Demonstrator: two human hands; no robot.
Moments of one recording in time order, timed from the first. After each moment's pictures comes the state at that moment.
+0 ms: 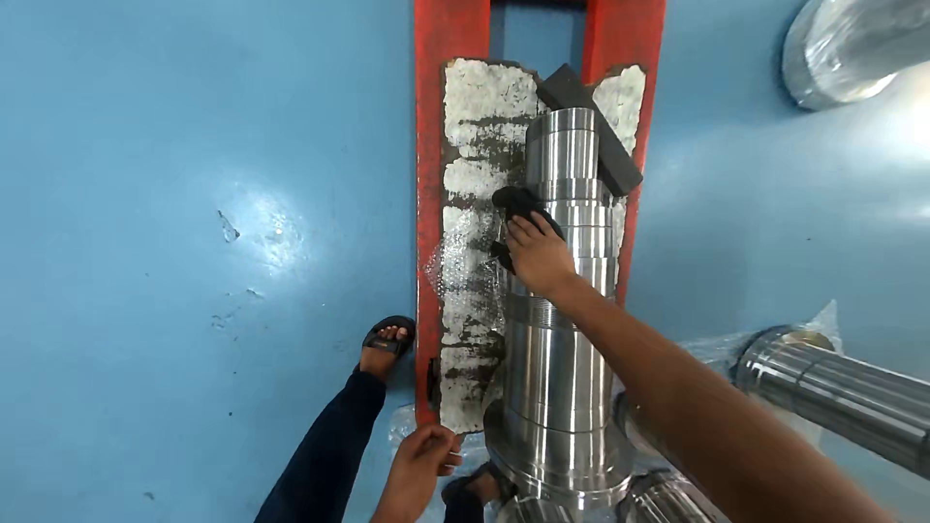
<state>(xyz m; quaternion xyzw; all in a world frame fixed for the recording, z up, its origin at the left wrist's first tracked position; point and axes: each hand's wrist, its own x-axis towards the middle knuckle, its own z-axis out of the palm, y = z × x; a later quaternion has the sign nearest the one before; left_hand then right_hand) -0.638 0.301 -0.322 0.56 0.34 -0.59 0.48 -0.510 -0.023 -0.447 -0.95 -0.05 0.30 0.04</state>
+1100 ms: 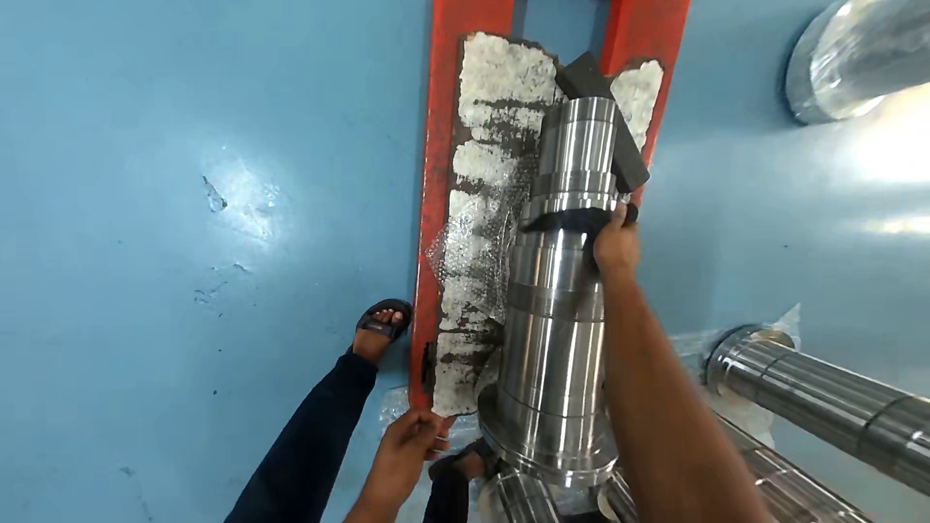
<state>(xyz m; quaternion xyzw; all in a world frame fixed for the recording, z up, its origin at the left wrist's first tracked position) -0.630 0.325 -0.320 0.55 0.34 -0.58 0.50 -0.515 -0.066 -0.425 -0.76 0.61 0.17 0.18</state>
